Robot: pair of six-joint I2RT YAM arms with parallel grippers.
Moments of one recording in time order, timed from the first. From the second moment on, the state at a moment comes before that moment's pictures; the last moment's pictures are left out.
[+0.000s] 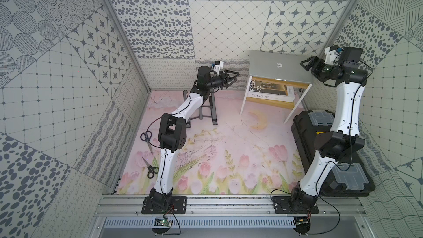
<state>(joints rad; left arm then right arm) -0.33 2.29 2.07 0.30 0.88 -1.20 -0.32 2.02 2.52 -1.04 -0.53 0.34</state>
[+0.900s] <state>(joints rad) -0.28 1.93 1.88 0.14 0.80 -0.97 -0.31 1.76 2.40 -1.11 -0.39 0.28</state>
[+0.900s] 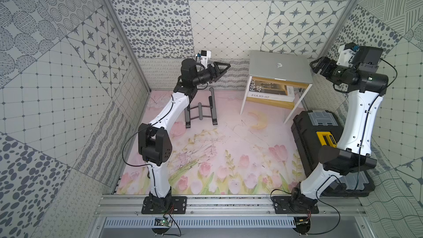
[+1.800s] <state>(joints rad) -0.68 1.46 1.68 -0.33 0.17 -0.16 0.45 1.34 1.64 -0.65 -0.02 0.05</state>
